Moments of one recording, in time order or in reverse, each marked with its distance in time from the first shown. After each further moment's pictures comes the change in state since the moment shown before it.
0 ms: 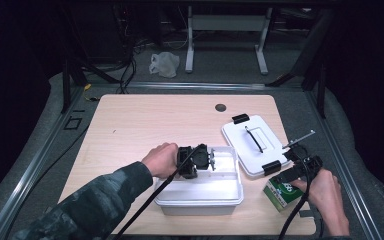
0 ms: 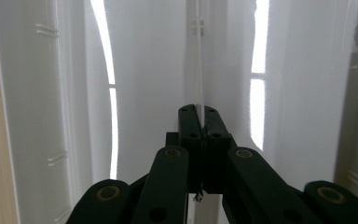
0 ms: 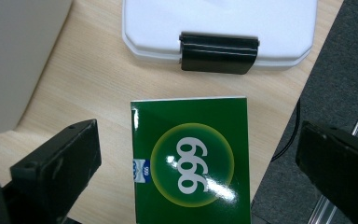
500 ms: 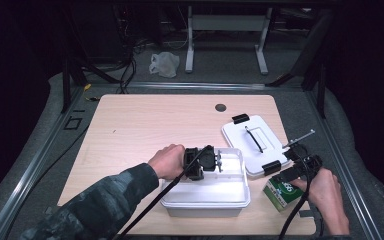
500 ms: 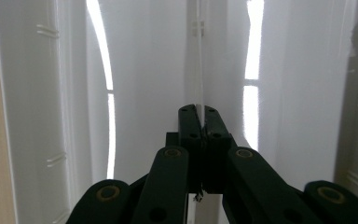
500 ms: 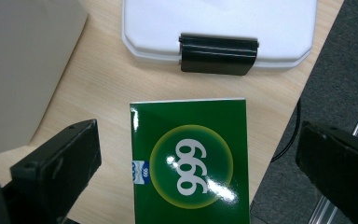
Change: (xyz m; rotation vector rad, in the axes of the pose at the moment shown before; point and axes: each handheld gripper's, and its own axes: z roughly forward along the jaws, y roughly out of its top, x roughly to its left) left arm -0.004 0.011 0.001 -0.014 0.000 0.004; right arm -0.001 0.002 0.000 0.003 0.006 -0.003
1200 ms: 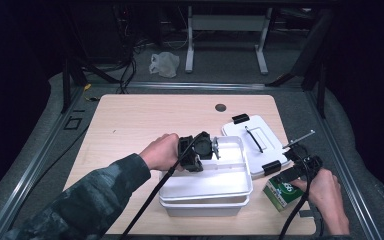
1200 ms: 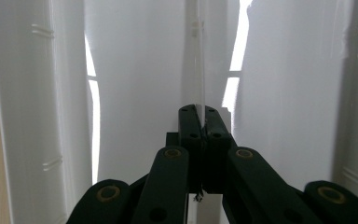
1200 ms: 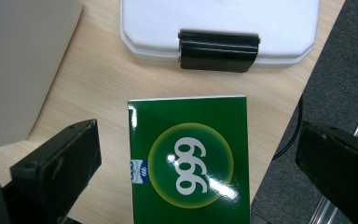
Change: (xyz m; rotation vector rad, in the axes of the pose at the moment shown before) left arm 0.008 -0.004 -0.052 -0.056 -0.014 -0.057; right arm -0.002 -0.001 0.003 0.007 0.004 0.006
